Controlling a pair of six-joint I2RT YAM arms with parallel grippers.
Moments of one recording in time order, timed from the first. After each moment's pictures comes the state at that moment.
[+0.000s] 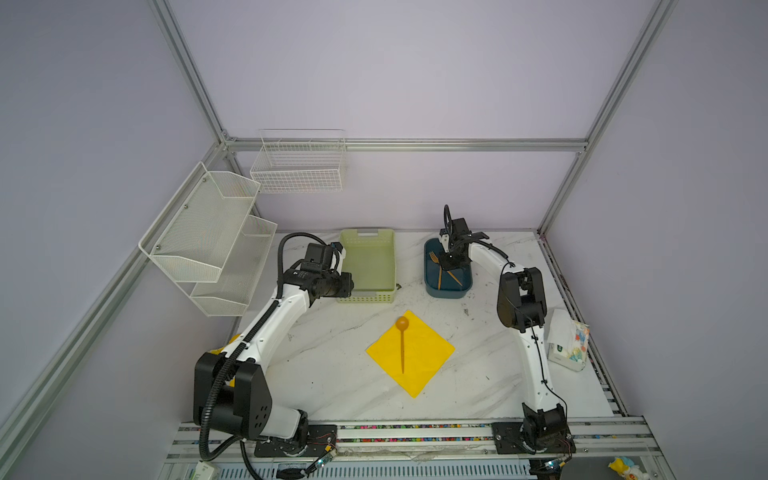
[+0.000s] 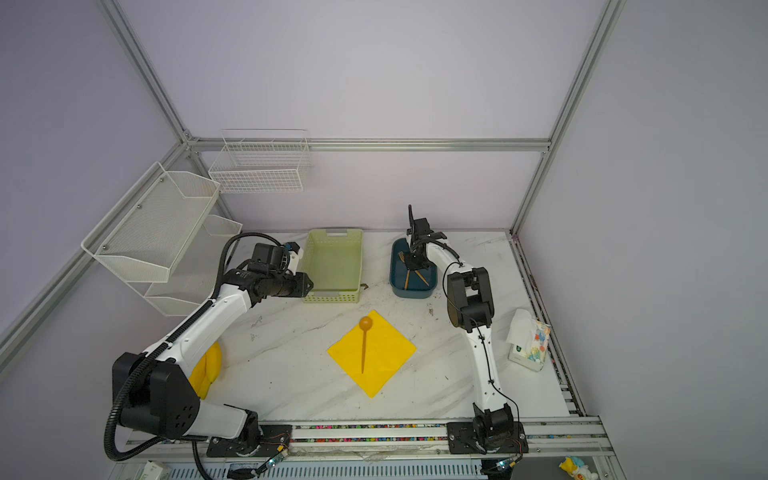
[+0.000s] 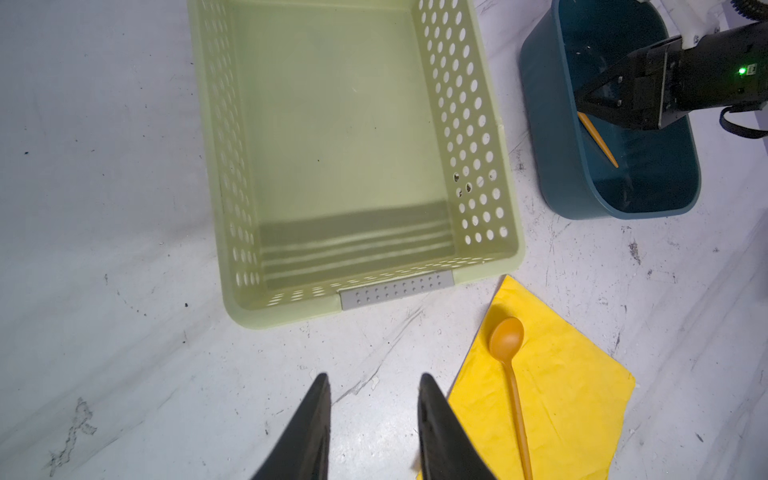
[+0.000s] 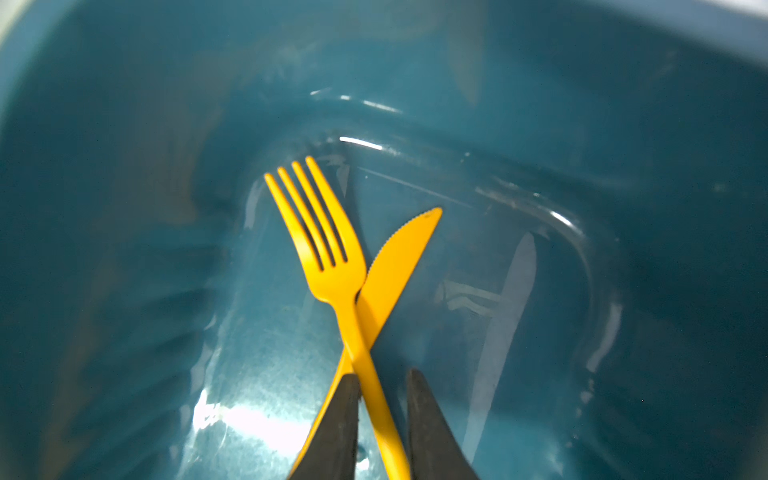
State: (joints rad) left arm -0.21 1.44 1.20 -0.66 0.15 -0.17; right arm 0.29 2.45 2.11 -0.77 -0.07 0.02
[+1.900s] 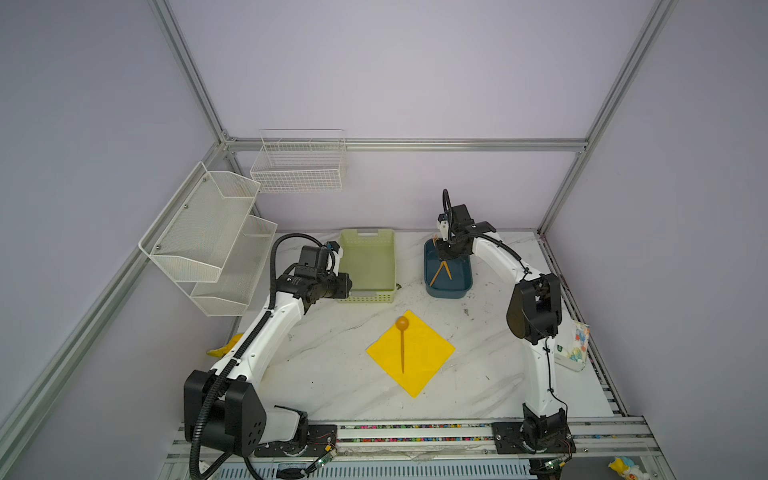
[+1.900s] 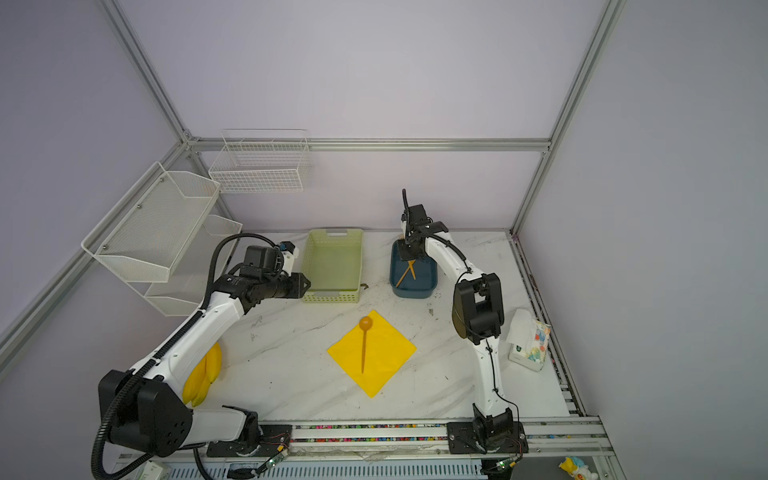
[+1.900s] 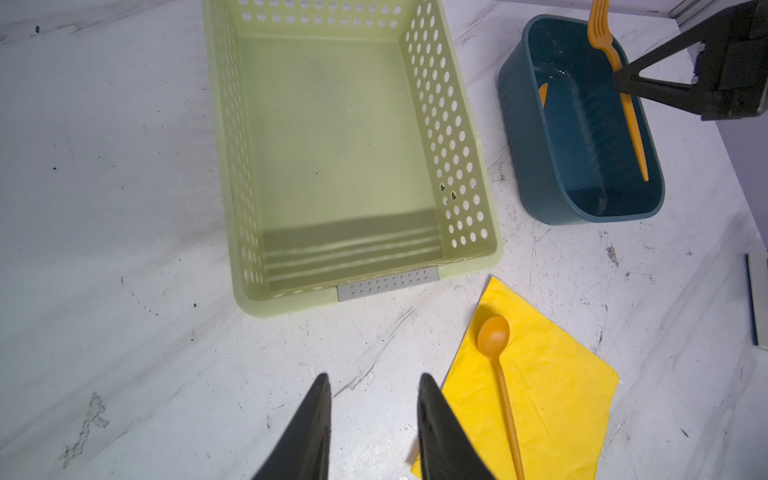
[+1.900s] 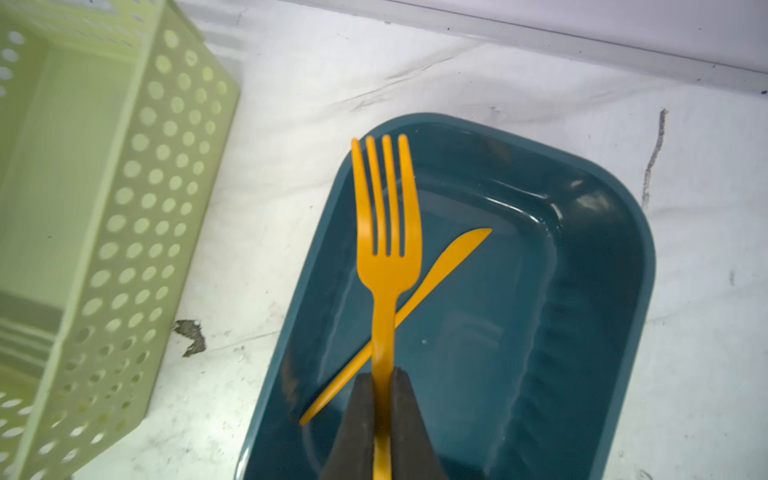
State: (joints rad) left arm -0.21 1.35 1.16 -0.64 0.15 -0.18; right arm 0.37 2.18 2.02 -0.82 -0.04 0.11
